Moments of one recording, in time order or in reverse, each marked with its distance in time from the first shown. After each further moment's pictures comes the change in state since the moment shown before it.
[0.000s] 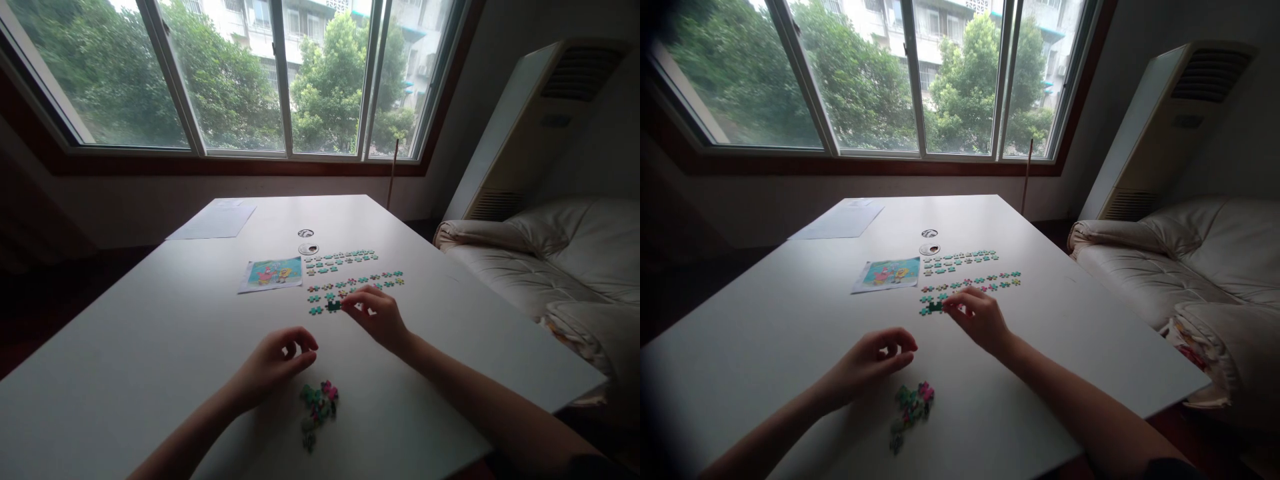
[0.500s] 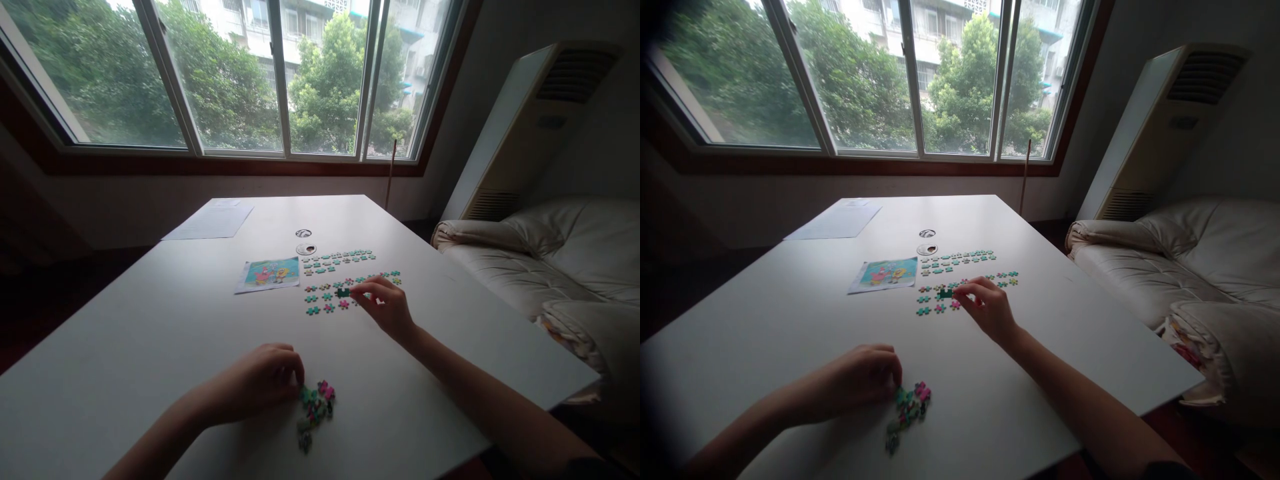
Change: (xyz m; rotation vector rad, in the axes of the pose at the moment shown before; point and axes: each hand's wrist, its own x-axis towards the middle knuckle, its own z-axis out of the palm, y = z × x) left_hand -0.013 0.003 -0.020 0.396 -0.364 0.123; right_hand 0.007 0.010 -0.017 -0.060 0.093 -0.020
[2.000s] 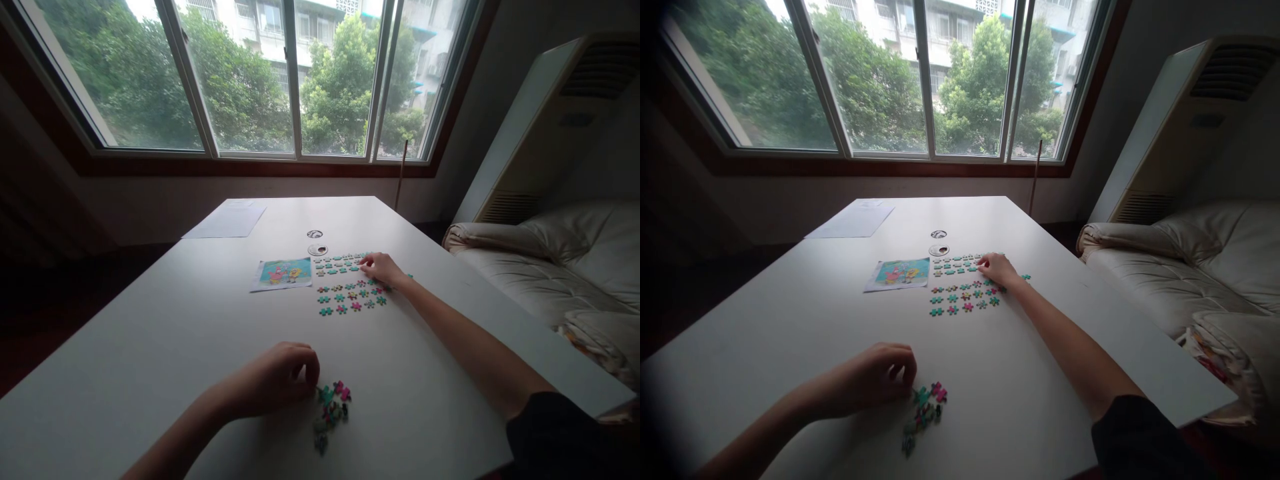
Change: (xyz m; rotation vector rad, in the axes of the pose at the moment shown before) left_hand -0.003 0.010 -0.003 -0.054 0.051 -0.010; right_hand 0.071 0.103 0.020 -0.464 -0.480 0.362
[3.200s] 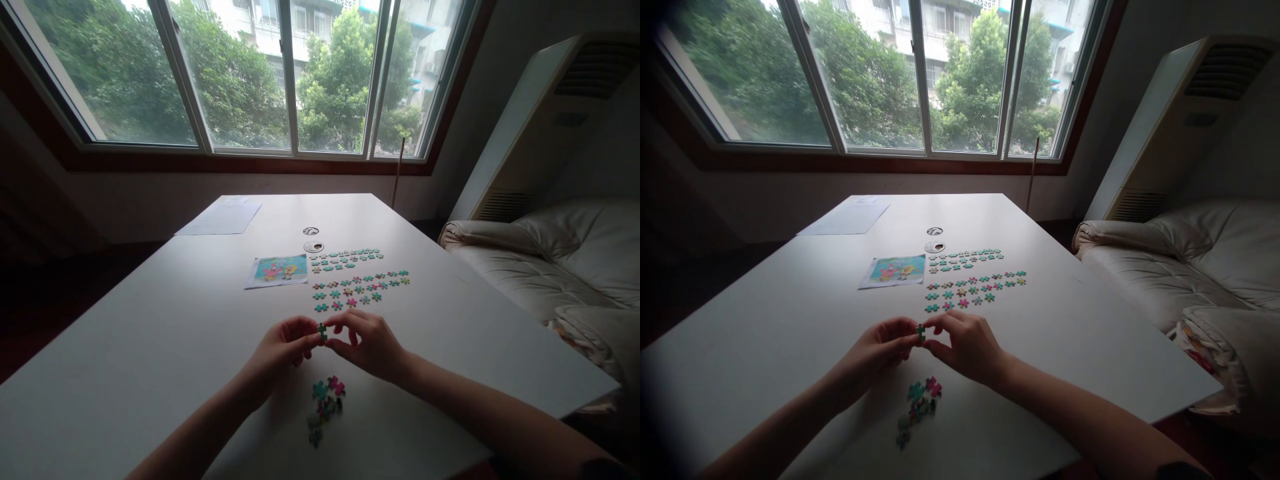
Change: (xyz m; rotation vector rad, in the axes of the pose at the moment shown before) left_hand 0.025 -0.003 0.023 -0.957 0.408 -0.259; right_hand -0.138 -0.109 0.007 0.347 0.164 -0.411
